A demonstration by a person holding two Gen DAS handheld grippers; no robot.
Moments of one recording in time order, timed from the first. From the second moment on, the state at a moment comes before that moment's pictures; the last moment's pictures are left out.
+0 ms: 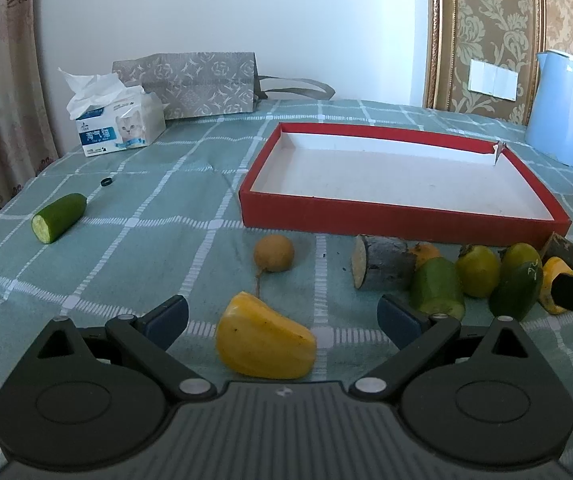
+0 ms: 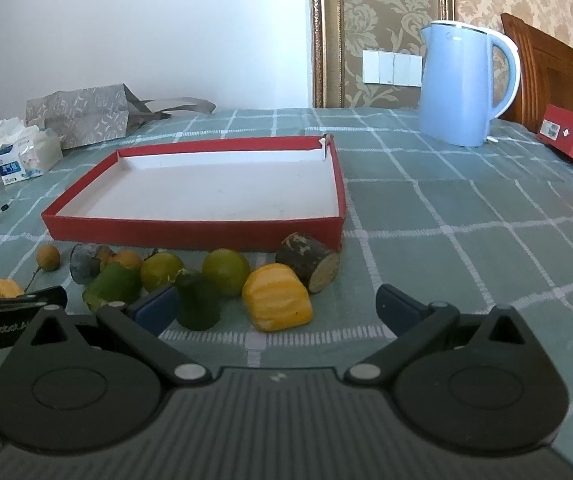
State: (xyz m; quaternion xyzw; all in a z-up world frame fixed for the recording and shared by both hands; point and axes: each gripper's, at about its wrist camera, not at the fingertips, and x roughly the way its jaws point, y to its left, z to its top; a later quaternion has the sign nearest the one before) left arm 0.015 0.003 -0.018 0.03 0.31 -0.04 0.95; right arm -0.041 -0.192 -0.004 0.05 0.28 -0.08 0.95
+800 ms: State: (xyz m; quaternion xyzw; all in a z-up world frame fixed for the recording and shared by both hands) left arm 0.011 0.042 -0.017 0.01 0.31 -0.03 0.95; right arm -0.038 -0.214 -0.014 0.08 0.29 -0.10 0.95
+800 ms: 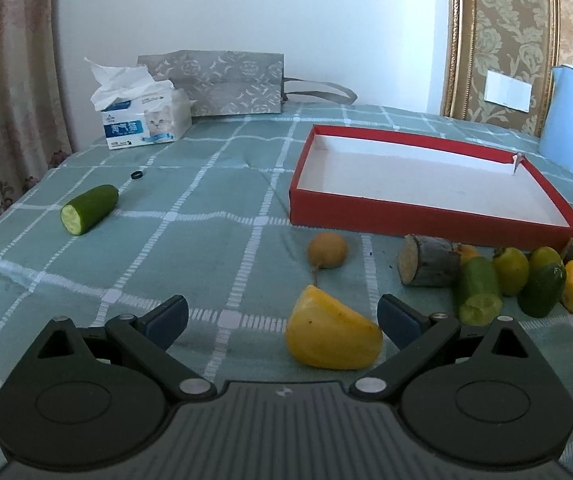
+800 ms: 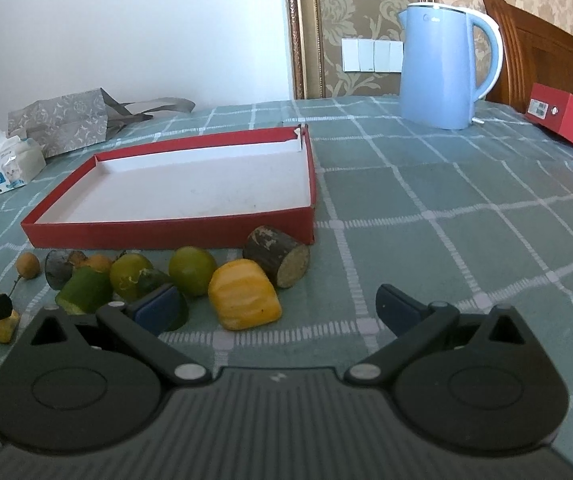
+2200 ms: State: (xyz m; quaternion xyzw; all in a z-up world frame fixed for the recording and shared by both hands) left arm 0.014 0.042 -0.028 0.02 0.30 -0.14 0.94; right arm -0.037 -0.219 -0.016 0.09 0.29 -0.10 0.95
